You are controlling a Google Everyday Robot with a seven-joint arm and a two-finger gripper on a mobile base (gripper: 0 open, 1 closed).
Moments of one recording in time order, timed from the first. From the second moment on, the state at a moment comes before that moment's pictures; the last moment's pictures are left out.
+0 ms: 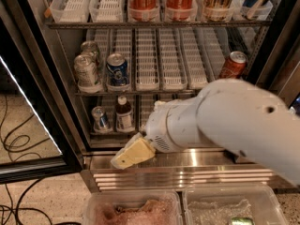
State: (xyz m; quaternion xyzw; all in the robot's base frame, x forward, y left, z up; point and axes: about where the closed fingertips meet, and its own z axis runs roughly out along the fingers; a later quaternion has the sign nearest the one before) arm 0.434 0.026 0.842 -0.46 0.79 0.15 0.36
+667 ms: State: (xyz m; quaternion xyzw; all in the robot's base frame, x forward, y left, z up) arm 0.448 0.029 0.854 -0.45 0.79 0.14 0.40
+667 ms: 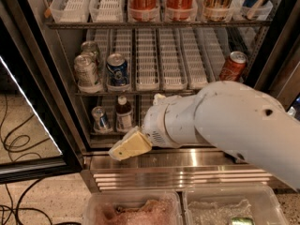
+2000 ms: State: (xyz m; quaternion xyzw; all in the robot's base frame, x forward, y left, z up) arm 0.495 -0.002 0.876 -0.28 0.76 0.06 0.58
